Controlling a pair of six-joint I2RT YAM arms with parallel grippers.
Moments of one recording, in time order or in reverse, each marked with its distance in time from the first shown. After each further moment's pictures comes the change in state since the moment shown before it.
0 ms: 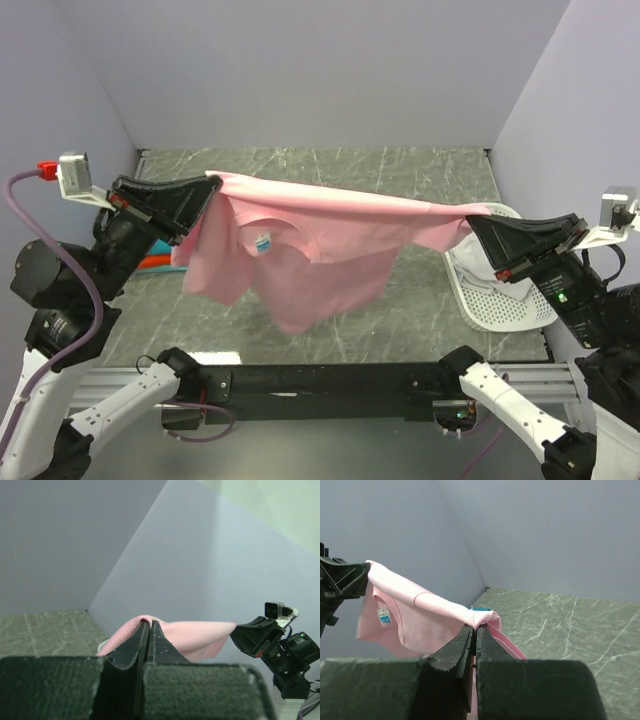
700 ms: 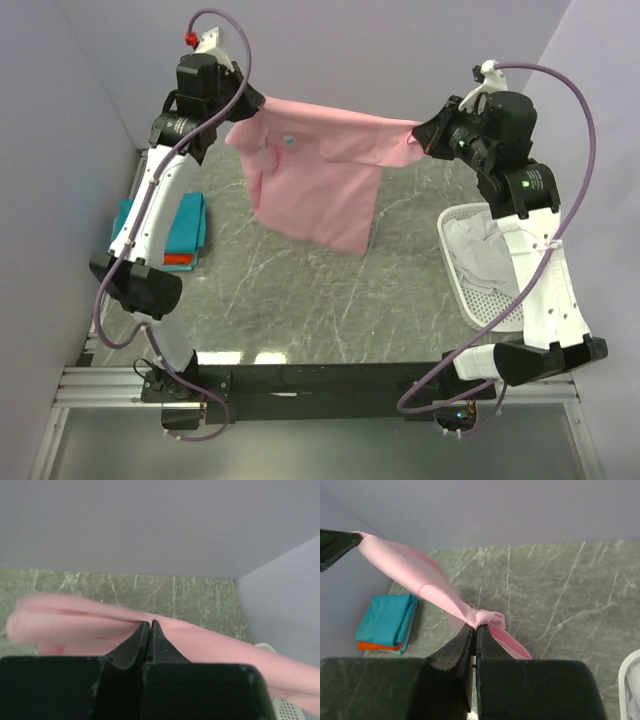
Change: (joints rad) left arm 0.274 1.069 0.790 -0.392 -0.076 0.214; right arm -0.277 0.705 0.245 -0.027 -0.064 -0.034
